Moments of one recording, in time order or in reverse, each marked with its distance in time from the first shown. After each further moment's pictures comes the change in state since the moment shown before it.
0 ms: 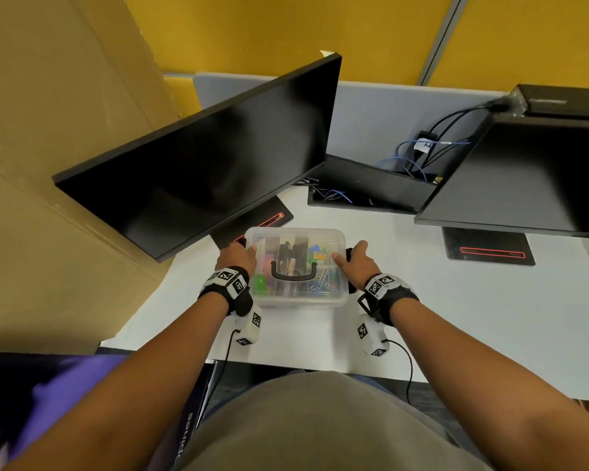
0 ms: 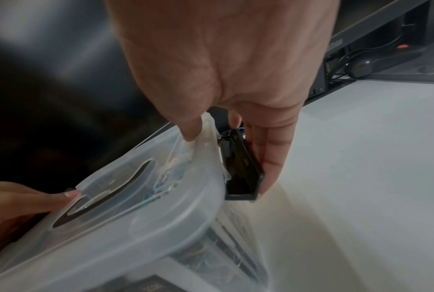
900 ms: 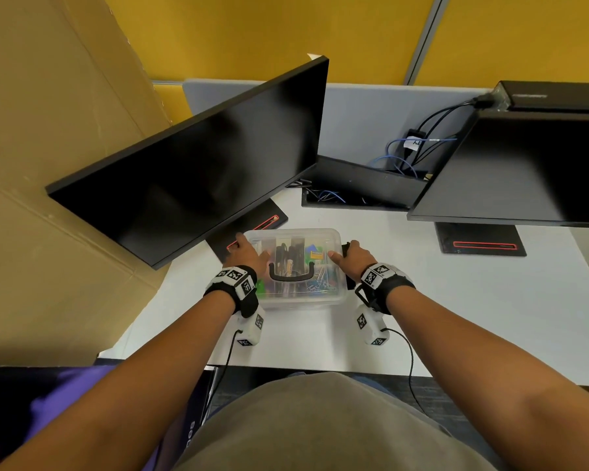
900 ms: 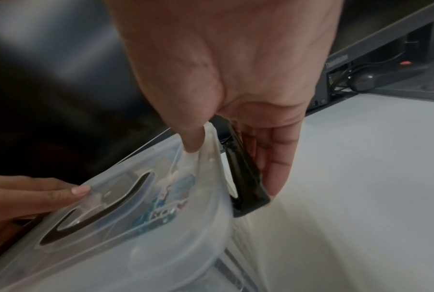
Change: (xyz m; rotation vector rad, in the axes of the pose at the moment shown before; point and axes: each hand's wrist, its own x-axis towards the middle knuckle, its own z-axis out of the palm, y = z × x) left_hand -0.014 0.024 0.002 0.080 -0.084 0.054; right_hand -0.002 -0.015 -0.011 -0.101 -0.027 0.038
